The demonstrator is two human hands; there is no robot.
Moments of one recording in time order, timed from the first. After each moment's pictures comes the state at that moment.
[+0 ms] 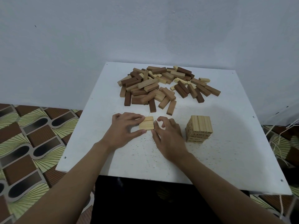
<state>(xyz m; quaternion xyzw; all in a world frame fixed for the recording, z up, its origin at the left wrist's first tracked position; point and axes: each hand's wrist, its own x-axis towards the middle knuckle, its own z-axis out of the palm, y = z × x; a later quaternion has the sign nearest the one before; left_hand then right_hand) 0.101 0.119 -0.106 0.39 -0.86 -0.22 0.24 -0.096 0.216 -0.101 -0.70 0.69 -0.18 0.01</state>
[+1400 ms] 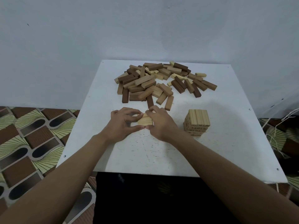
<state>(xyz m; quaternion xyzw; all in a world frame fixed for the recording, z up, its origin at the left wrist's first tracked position) 0.103 0.109 -0.098 0.37 -0.87 -0.25 0.21 -0.090 0.182 -0.061 -0.71 0.67 -0.11 0.17</state>
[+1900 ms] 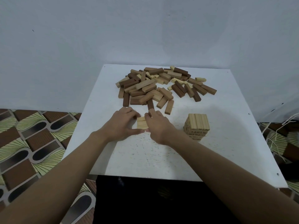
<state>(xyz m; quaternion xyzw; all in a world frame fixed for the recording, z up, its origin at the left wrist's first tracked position) 0.099 0.096 -0.076 0.35 -0.90 -0.20 0.12 -0.082 0.177 -0.049 -0.76 0.64 -0.03 0.11</state>
